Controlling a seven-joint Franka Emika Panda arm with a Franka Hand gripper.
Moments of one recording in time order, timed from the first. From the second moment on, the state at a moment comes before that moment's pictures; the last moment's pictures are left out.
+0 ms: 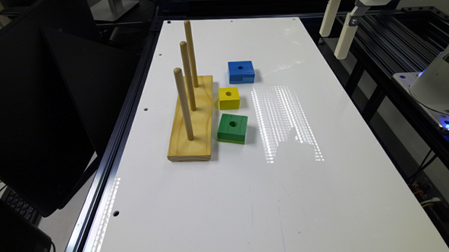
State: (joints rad) arm -0.02 -0.54 0.00 -2.90 -0.01 2.36 0.78
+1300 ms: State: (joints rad) arm -0.02 -0.54 0.02 -2.87 0.00 2.37 0.79
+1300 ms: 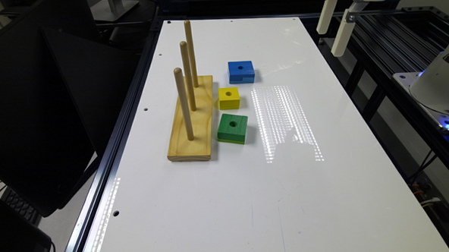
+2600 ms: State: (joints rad) arm -0.01 -0.20 0.10 -2.59 0.02 2.43 0.85
